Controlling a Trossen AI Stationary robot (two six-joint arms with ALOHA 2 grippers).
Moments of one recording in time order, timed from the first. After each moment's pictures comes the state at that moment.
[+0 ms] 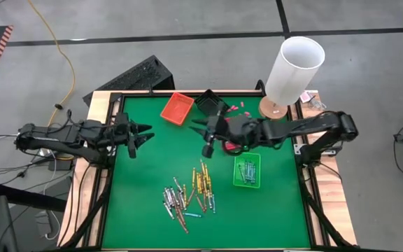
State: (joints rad) left arm -0.10 0.53 0.63 -0.22 -0.42 -0.40; right arm 0.13 1.48 1.40 -0.05 0.48 -0.08
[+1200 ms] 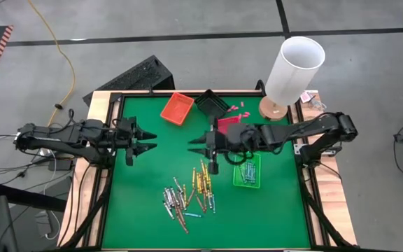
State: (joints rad) left arm -0.09 0.56 0.63 -0.14 -0.18 -0.36; right arm 0.16 1.49 1.40 -0.08 0.21 -0.08
